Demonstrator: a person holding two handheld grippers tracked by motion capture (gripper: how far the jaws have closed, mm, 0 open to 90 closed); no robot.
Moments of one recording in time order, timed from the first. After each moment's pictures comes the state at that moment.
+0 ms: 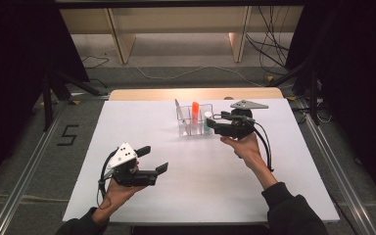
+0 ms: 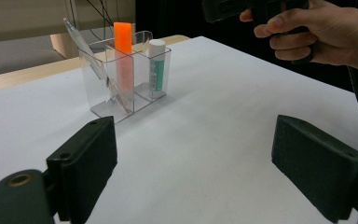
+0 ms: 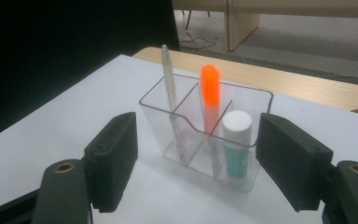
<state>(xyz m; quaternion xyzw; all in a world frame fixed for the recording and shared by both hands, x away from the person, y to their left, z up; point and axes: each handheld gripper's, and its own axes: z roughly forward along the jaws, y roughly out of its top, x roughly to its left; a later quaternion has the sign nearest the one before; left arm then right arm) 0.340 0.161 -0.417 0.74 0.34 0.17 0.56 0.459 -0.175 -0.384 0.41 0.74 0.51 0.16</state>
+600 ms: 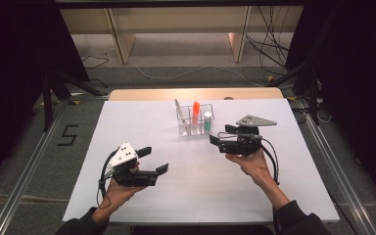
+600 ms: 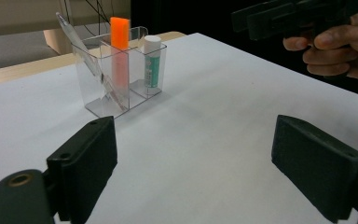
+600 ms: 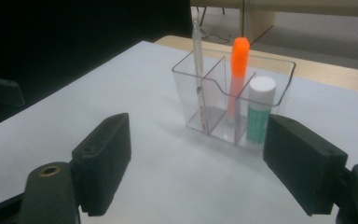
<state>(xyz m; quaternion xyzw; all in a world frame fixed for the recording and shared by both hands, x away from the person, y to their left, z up) 0.340 0.161 -0.418 0.74 0.34 0.16 0.55 0.411 -0.187 -0.391 0.39 0.75 0.51 0.15</state>
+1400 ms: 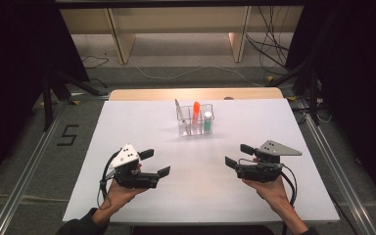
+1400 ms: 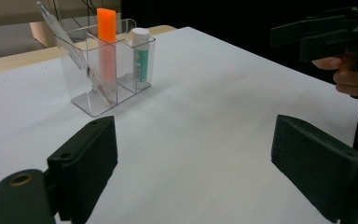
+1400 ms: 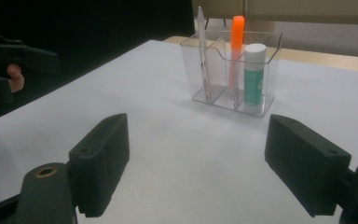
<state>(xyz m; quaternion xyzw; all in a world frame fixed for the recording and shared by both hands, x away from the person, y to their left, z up) 0.338 0.157 -0.419 0.75 0.33 0.14 0.55 0.349 -0.230 -0.415 0.38 0.74 0.54 0.16</state>
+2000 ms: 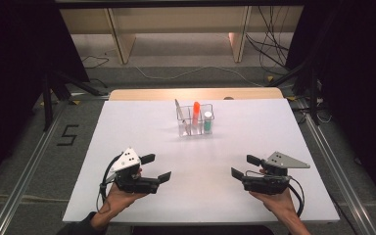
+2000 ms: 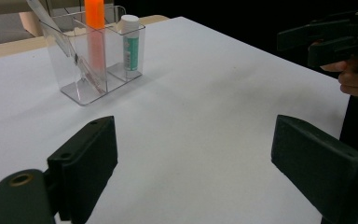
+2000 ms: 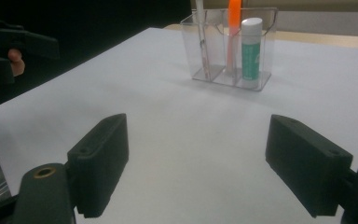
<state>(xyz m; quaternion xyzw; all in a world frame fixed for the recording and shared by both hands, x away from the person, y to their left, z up) 0.329 0.157 -0.422 0.76 0.33 0.13 0.54 0.325 -0.245 -0.428 0.39 0.74 0.53 0.15</state>
